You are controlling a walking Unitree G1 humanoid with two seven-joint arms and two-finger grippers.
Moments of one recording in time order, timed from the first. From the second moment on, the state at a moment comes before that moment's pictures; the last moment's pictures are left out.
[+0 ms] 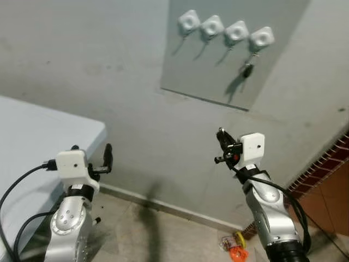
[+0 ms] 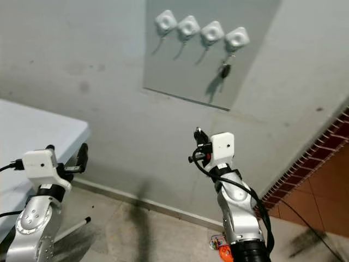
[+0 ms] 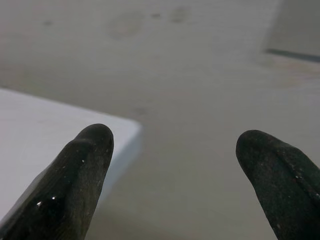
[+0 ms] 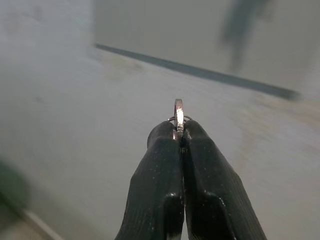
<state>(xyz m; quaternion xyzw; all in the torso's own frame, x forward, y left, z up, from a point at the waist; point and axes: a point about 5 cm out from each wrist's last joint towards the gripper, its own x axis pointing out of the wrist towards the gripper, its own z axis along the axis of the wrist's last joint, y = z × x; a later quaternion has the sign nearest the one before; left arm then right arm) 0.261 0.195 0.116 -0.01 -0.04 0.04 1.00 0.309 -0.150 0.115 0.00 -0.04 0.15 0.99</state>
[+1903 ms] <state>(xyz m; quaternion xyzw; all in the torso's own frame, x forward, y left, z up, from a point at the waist) 0.280 0.183 0.126 0.01 -0.04 -0.02 1.00 0.301 -0.158 0.109 0.02 -0.03 0.09 1.00</state>
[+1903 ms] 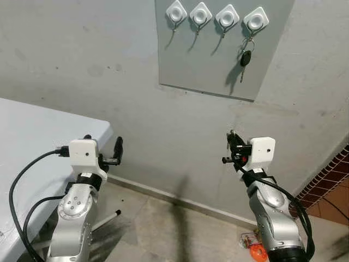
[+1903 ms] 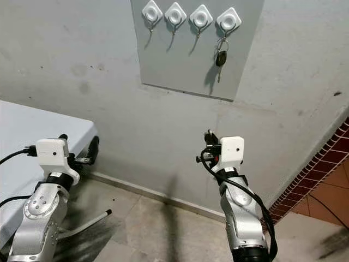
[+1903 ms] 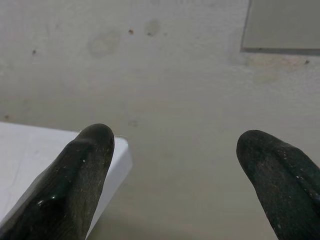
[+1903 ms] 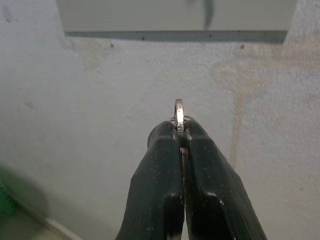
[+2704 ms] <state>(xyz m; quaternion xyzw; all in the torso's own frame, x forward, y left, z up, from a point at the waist) 0.267 0.183 0.113 -0.02 -0.02 -0.01 1.00 0.304 -0.145 0.130 0.01 -0.07 0.13 0.99</state>
